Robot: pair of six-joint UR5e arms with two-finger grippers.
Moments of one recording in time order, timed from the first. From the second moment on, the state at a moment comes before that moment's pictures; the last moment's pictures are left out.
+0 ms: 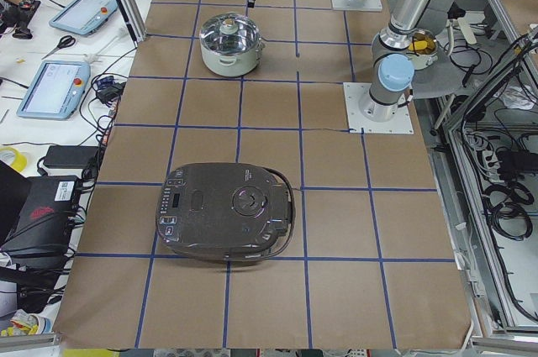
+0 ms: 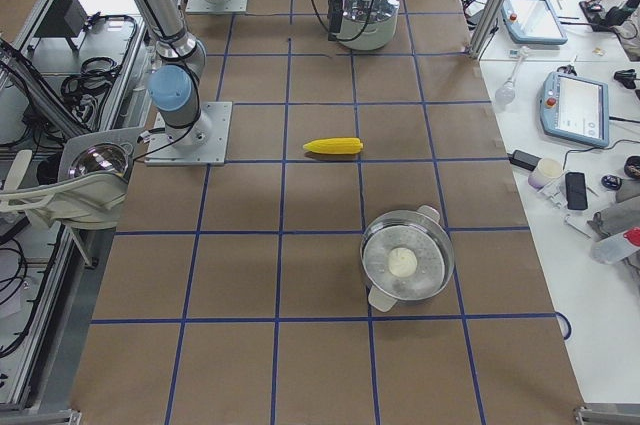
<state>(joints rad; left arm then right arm) -1.67 -1.56 -1.56 -1.47 1.57 -0.08 1.54 -1.59 1.59 -1.47 -1.59 -0.03</state>
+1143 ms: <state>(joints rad) -1.76 -1.86 -1.48 -1.33 1.57 -0.29 1.53 -1.59 1.59 -1.46 -1.58 -0.03</state>
